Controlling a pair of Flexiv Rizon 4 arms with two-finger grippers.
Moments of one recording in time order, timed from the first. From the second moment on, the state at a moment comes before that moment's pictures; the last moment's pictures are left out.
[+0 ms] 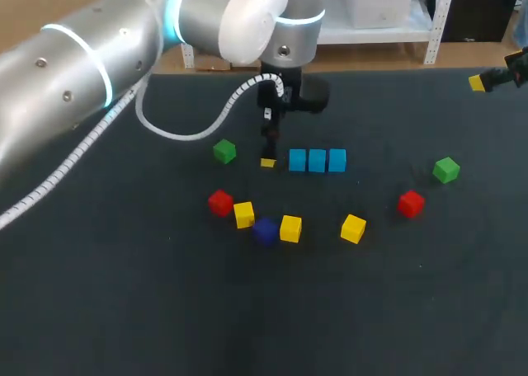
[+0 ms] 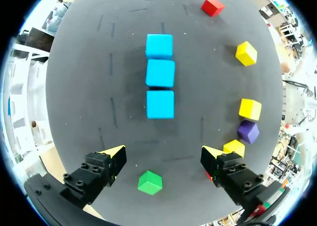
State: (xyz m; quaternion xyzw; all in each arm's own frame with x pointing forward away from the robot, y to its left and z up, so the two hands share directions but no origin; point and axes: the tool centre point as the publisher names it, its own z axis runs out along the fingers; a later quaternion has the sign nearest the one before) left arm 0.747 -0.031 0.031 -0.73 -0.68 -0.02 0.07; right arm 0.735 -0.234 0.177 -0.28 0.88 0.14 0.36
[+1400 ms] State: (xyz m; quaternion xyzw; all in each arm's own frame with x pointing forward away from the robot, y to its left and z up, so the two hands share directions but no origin) left arm 0.764 0.051 0.010 -0.51 -0.86 -0.03 0.01; right arm 0.735 -0.234 0.177 -0.28 0.88 0.14 0.36
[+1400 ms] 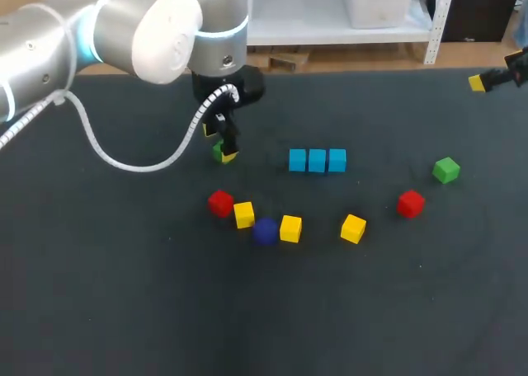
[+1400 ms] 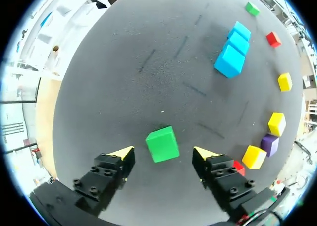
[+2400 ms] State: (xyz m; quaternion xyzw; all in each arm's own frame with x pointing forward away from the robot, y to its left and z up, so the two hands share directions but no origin) left arm 0.760 0.010 0.031 -0.65 -0.75 -0.08 0.02; right arm 0.735 -0.234 0.177 -0.28 0.88 0.14 0.36
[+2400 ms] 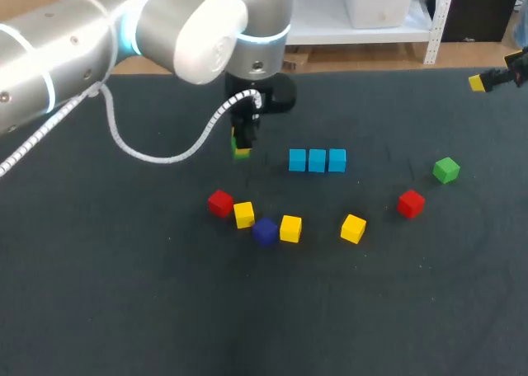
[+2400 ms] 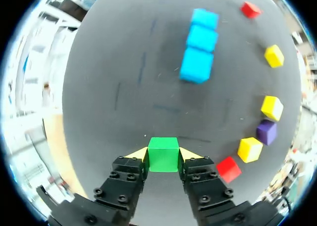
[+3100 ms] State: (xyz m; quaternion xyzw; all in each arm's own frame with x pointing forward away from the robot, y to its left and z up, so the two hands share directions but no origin) left arm 0.742 -0.049 0.084 -0.78 -0.62 -0.04 -0.03; right arm 0.735 -0.234 0.177 -0.28 0.88 0.14 0.36
